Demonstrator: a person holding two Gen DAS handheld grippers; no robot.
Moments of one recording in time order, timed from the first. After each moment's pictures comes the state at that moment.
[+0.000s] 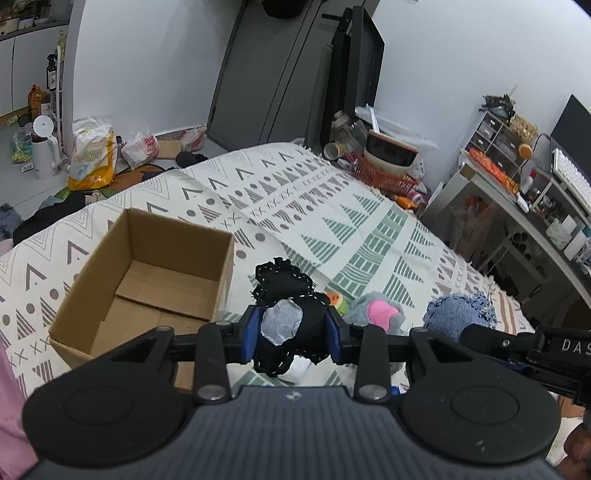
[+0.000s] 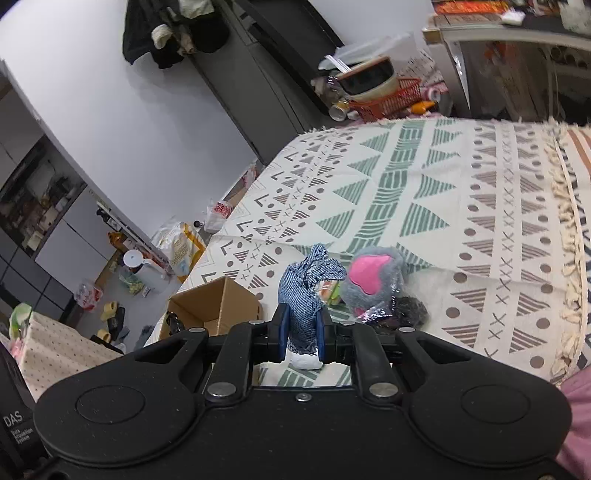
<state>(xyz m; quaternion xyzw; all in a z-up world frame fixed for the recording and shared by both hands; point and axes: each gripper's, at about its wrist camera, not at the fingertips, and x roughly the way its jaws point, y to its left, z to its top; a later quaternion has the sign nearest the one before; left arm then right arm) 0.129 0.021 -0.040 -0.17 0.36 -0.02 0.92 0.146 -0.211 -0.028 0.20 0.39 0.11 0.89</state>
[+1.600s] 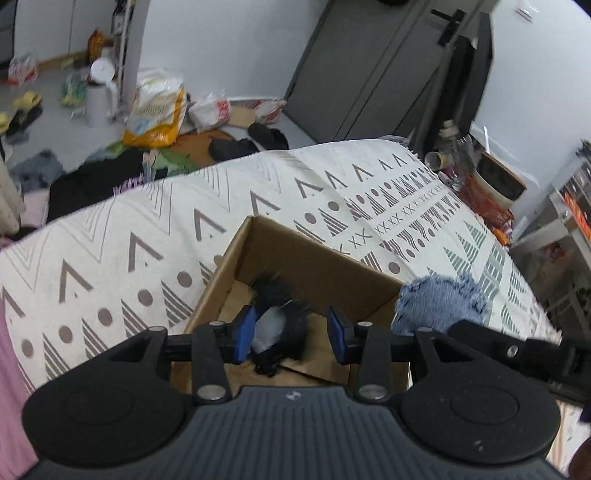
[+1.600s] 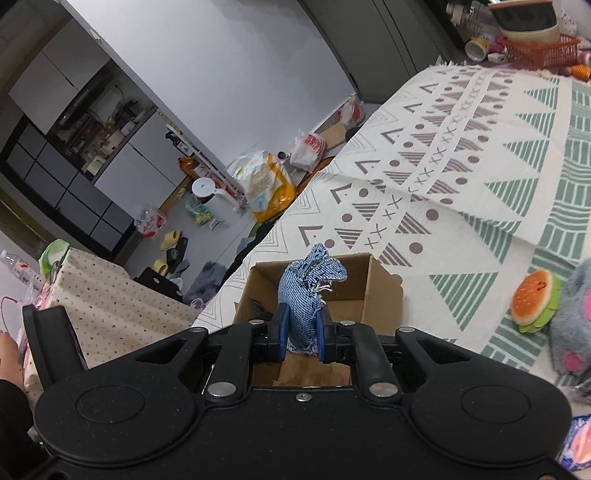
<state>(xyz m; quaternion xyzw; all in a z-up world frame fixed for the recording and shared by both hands) 0.218 0.160 -0.119 -0.24 0.41 0.07 0.88 0.255 -0.051 -0.081 0.18 0.45 0.27 0.83</state>
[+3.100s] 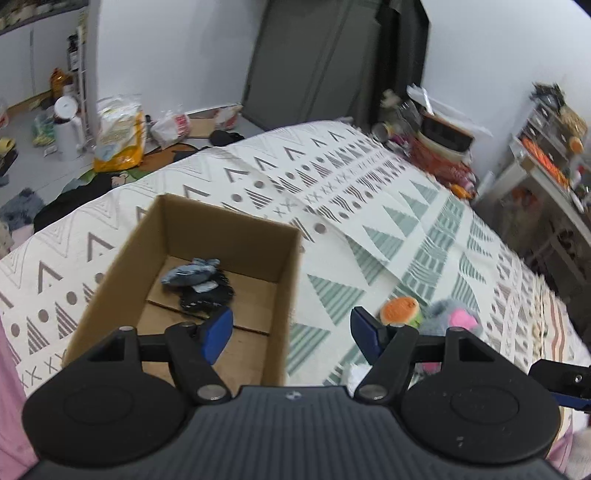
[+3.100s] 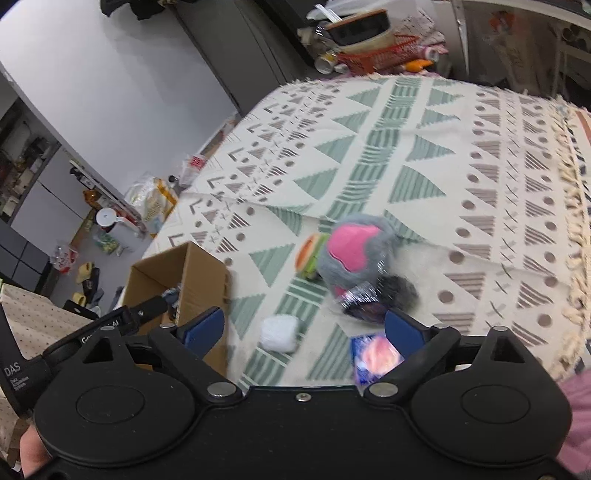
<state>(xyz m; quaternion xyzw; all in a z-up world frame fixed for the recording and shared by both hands) 0.184 0.053 -0.087 -0.15 0.41 0.02 0.90 0.184 -0.206 -0.061 0.17 0.47 0.09 0.86</state>
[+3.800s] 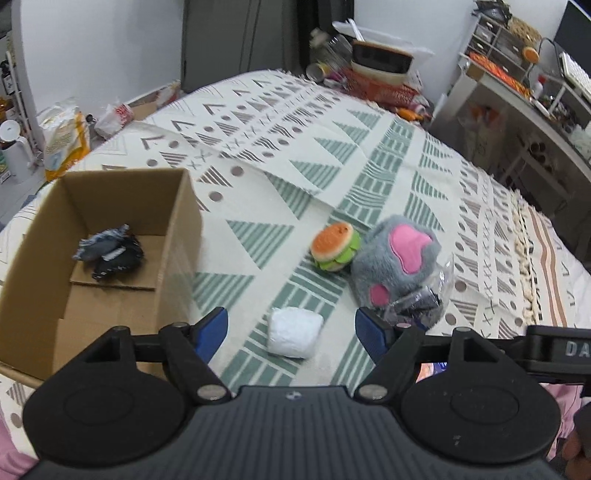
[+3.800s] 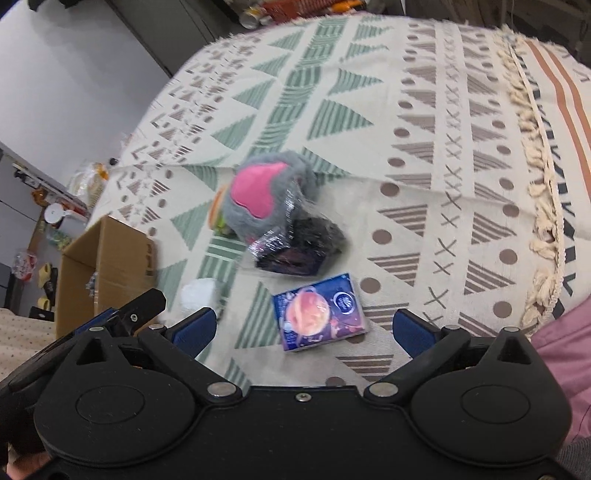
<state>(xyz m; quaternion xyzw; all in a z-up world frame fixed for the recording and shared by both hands) 0.188 -0.030 -0.118 -0.07 0.46 -0.05 0.88 0.186 -0.235 -0.120 0.18 0.55 0.01 0.82</state>
